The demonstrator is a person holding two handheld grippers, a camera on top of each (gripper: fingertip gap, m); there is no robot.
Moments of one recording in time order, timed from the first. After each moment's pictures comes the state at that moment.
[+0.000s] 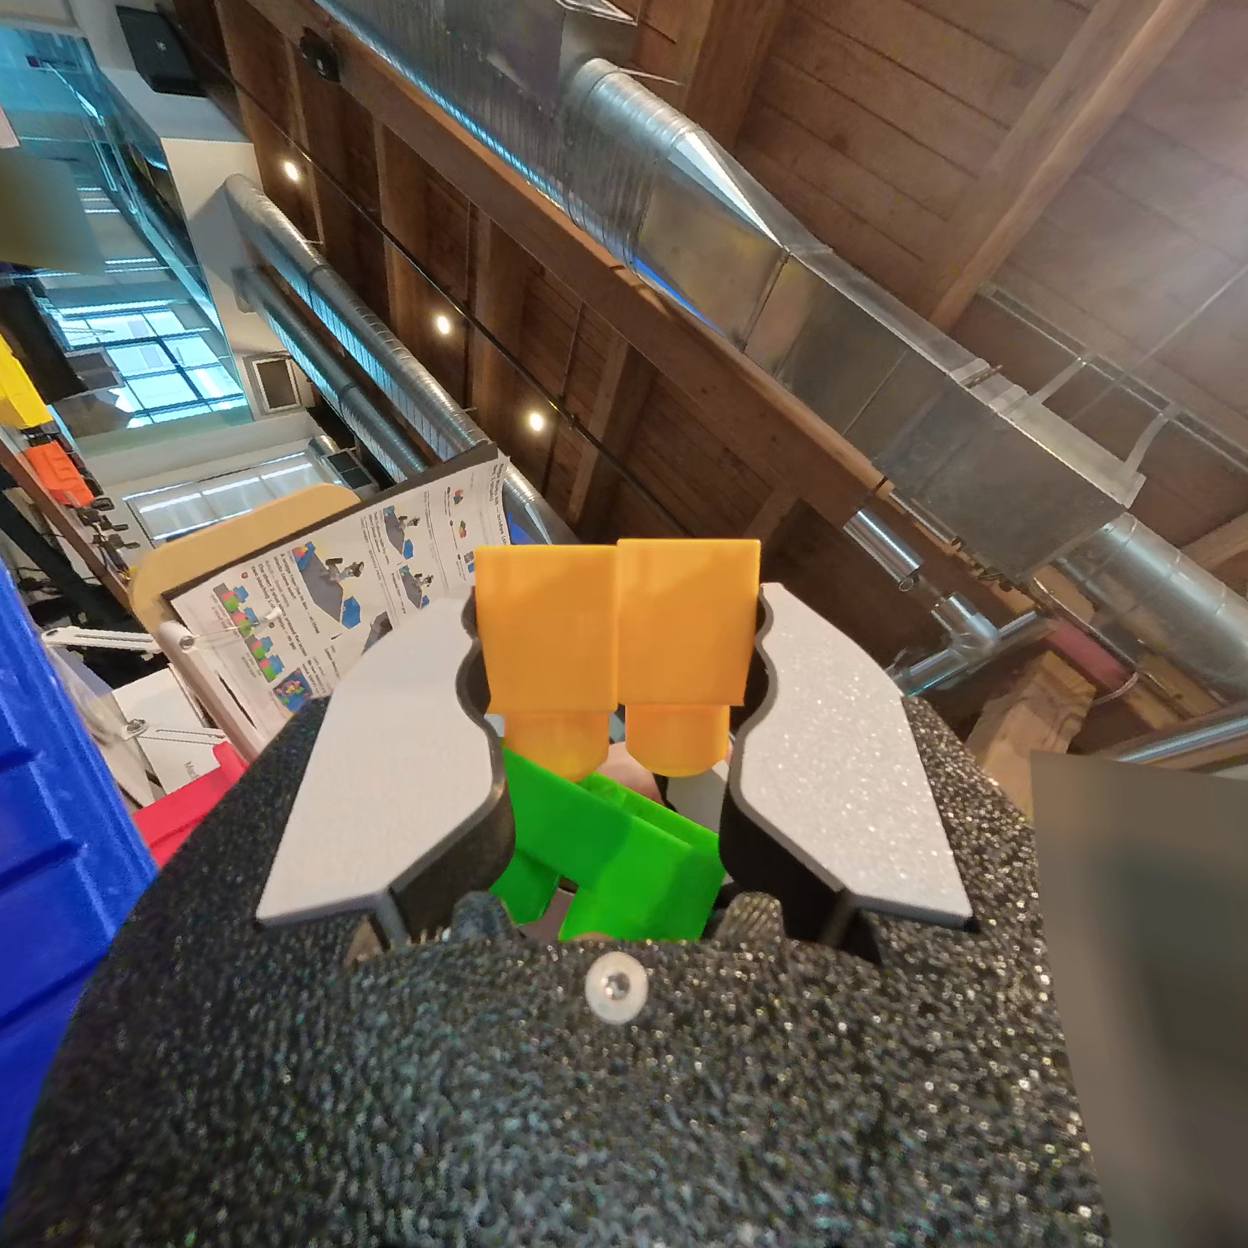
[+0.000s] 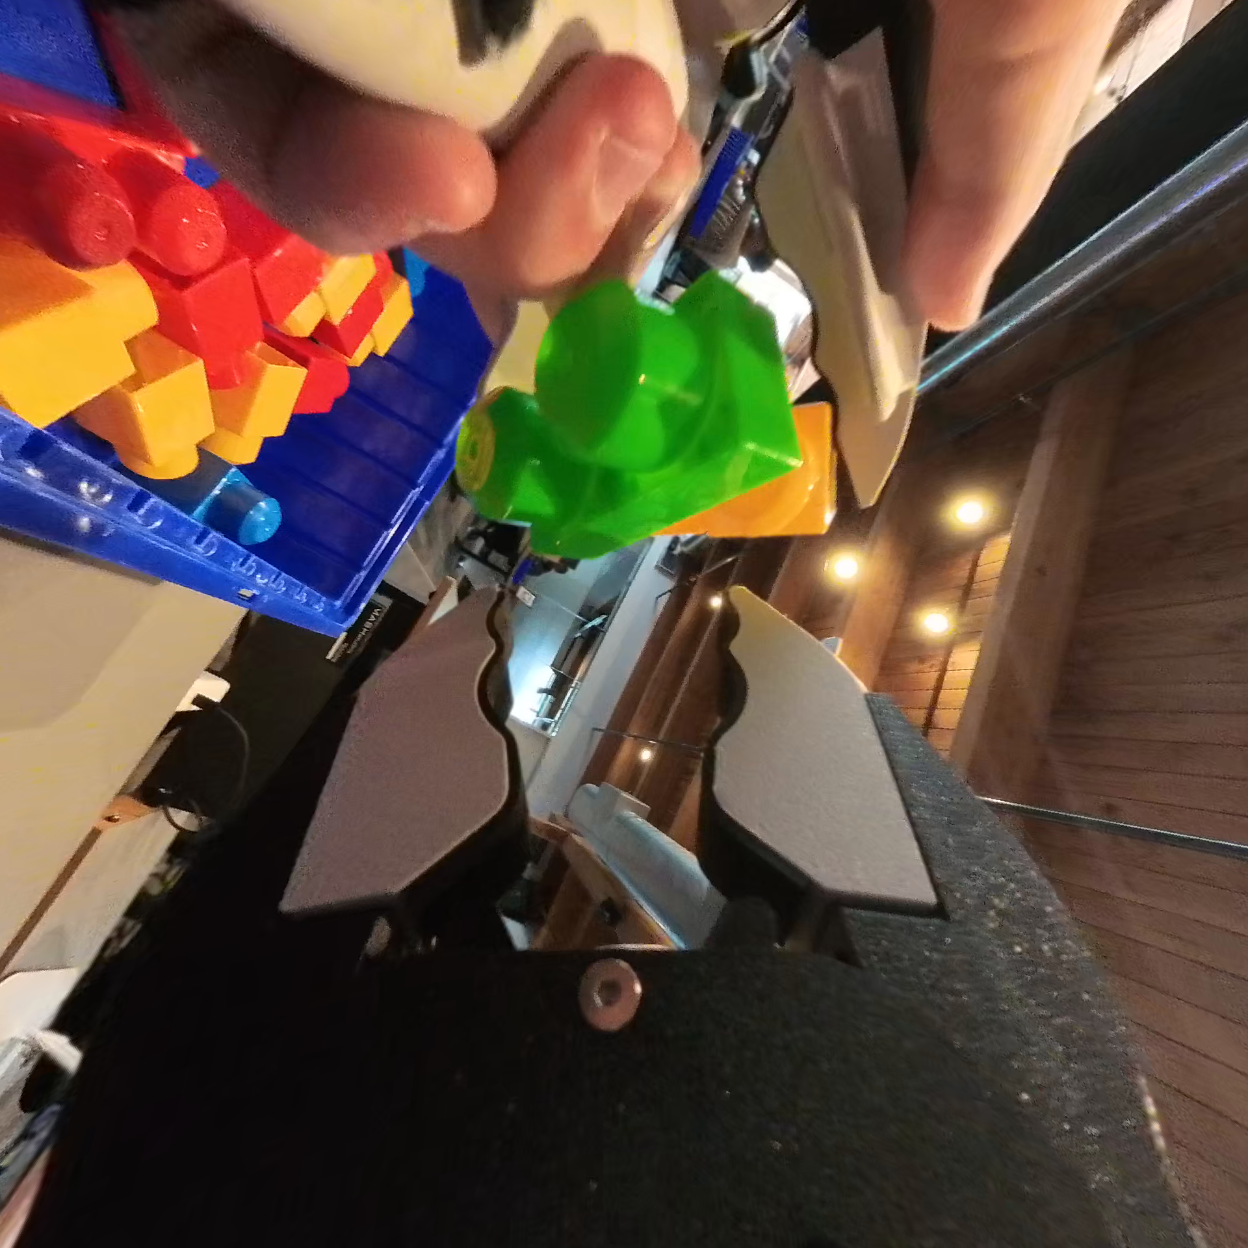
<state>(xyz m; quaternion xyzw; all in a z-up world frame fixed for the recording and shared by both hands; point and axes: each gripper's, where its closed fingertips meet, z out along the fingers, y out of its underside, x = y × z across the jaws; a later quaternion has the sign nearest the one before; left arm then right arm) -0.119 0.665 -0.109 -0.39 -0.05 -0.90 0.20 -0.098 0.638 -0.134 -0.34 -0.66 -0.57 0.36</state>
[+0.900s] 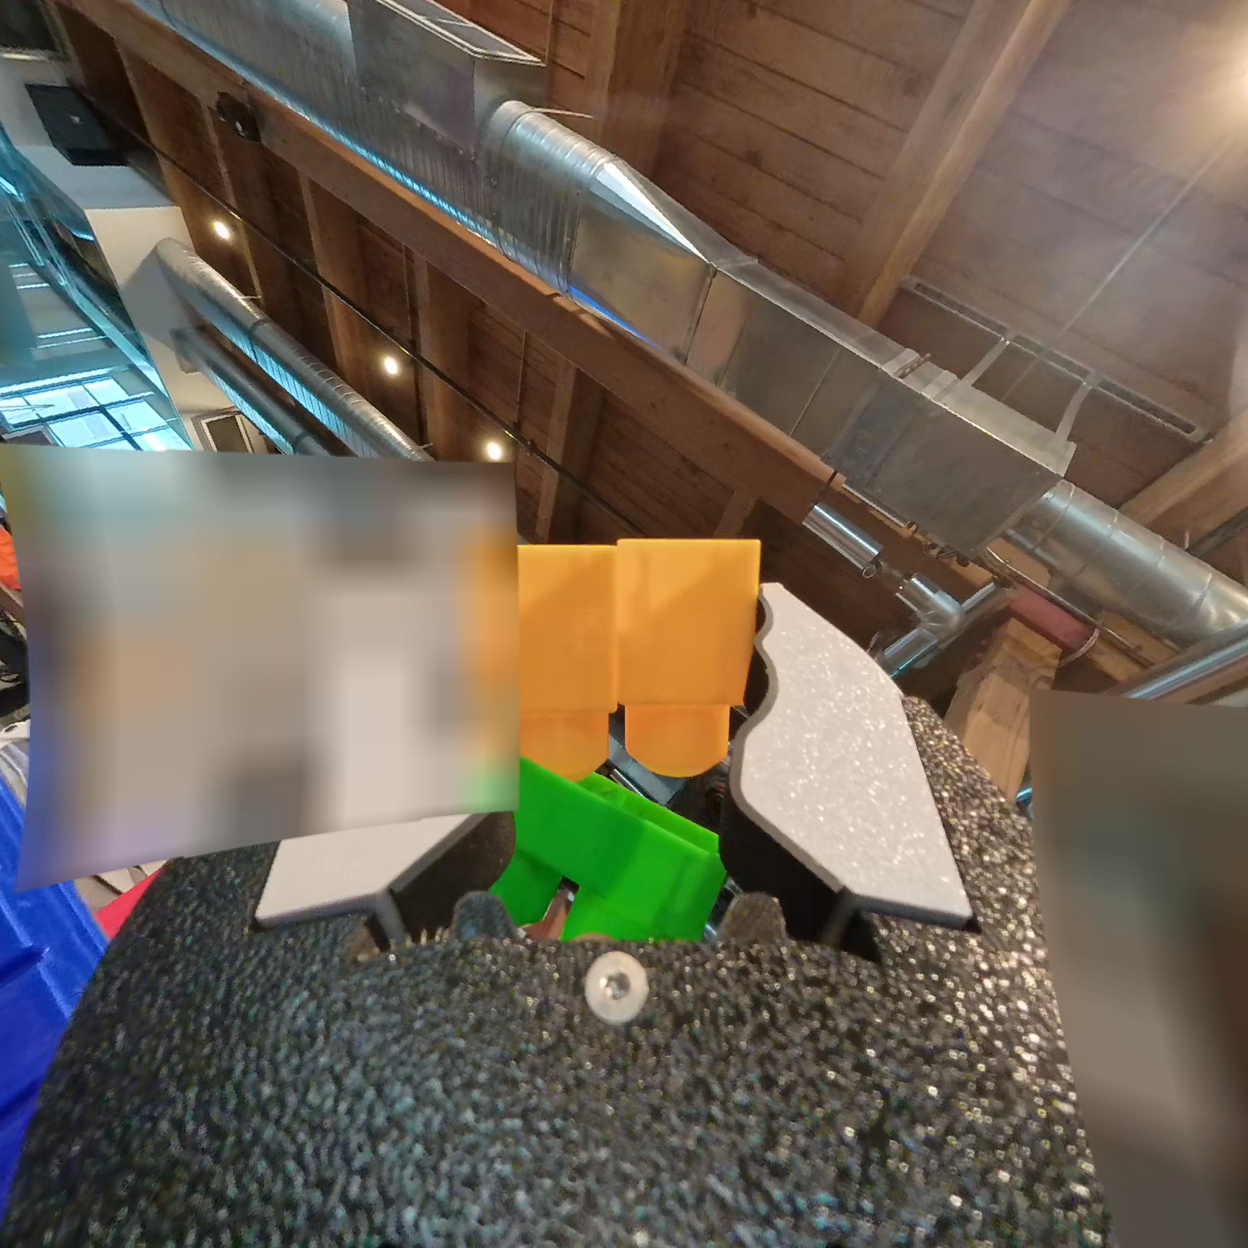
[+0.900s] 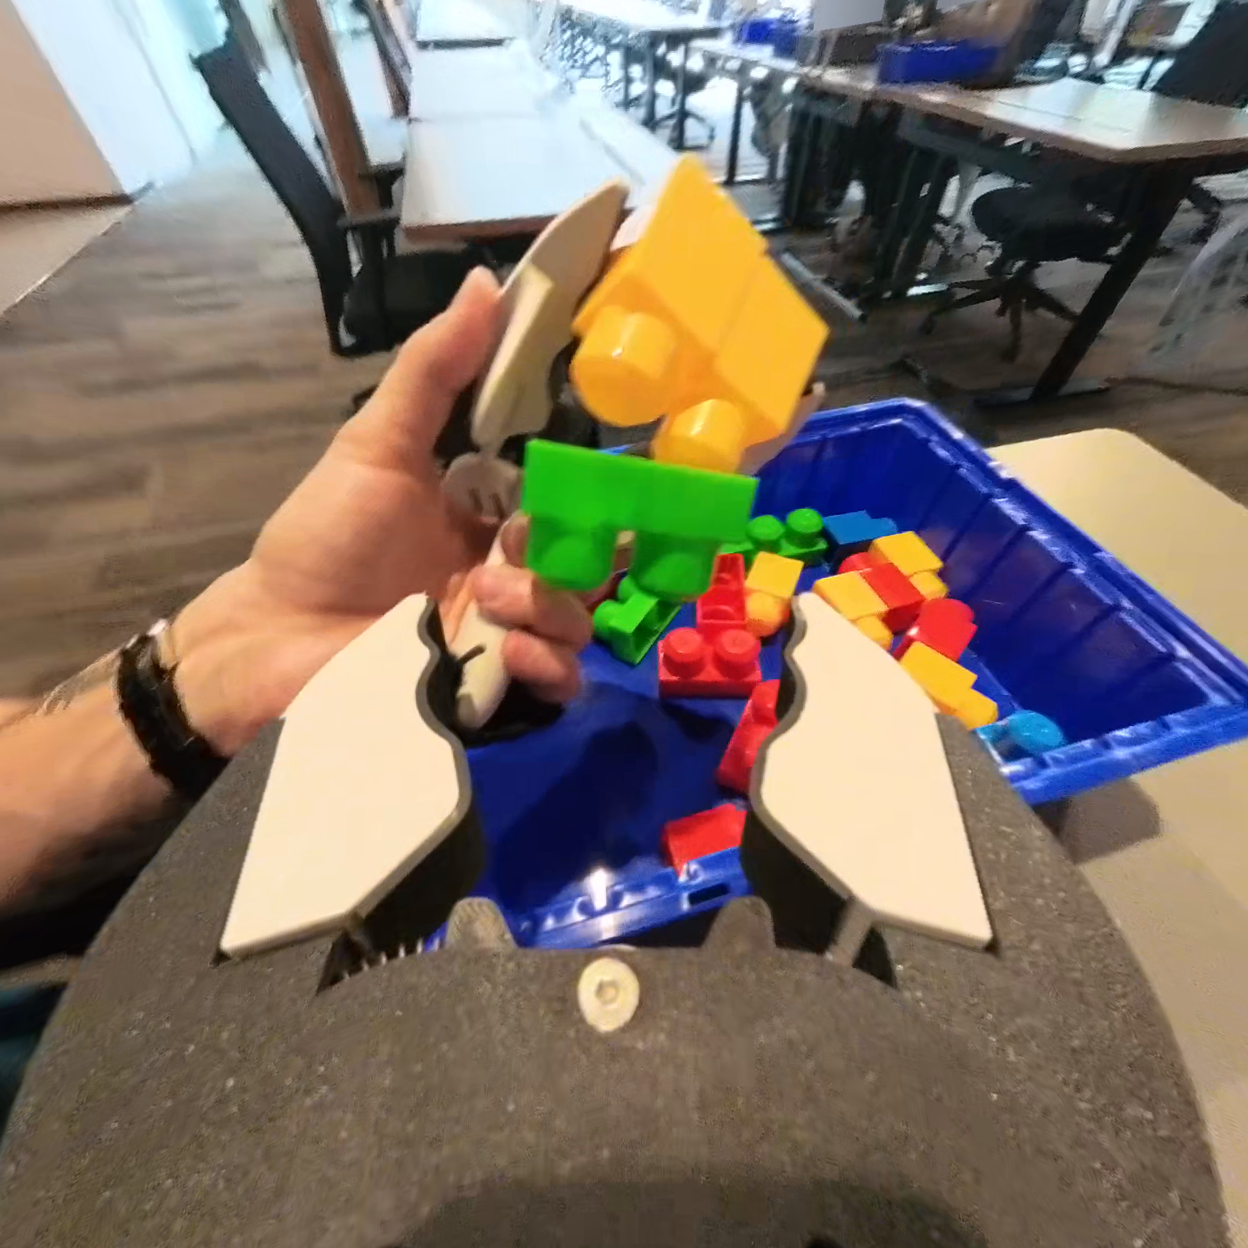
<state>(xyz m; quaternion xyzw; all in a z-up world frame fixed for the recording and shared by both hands) -0.148 0.671 -0.091 -0.34 -0.03 -0.91 0.24 -0.142 0.602 -0.146 -0.77 -0.25 0.19 0.55</state>
